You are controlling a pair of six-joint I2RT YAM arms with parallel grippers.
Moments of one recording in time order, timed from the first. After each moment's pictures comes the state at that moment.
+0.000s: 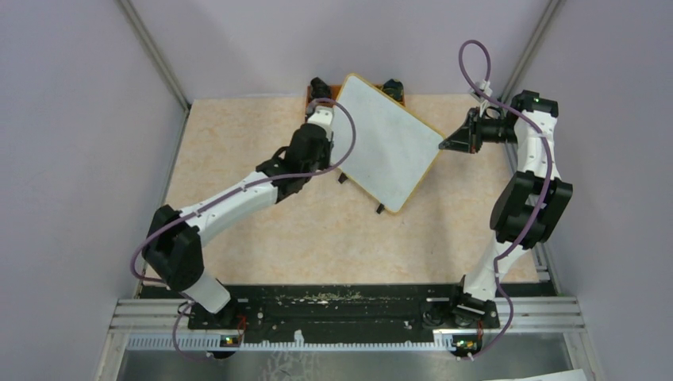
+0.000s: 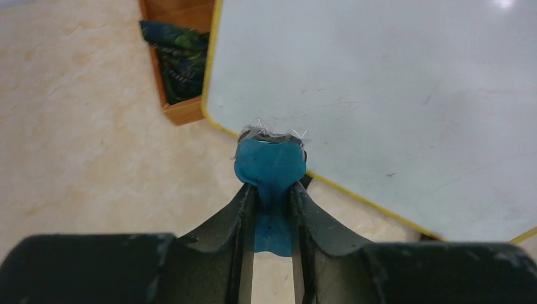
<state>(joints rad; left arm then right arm) -0.77 1.63 1.26 -0.06 -0.41 -0.19 -0.30 1.88 1.79 -1.38 -1.22 -0.98</state>
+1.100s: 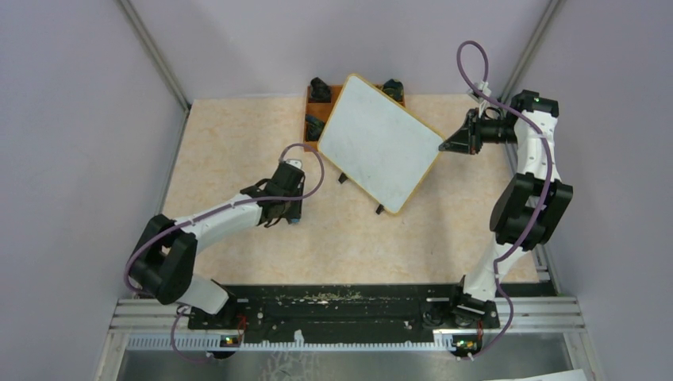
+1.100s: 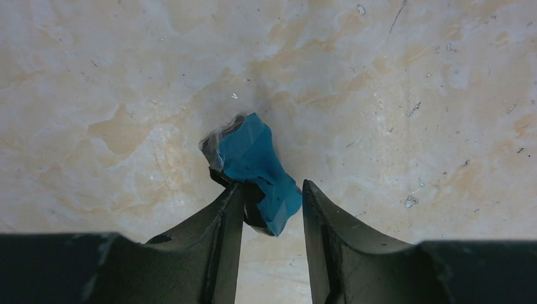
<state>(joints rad) -0.61 1.47 0.85 -0.33 -0.29 -0.38 -0.29 1.86 1.79 -1.40 -1.19 -0.98</state>
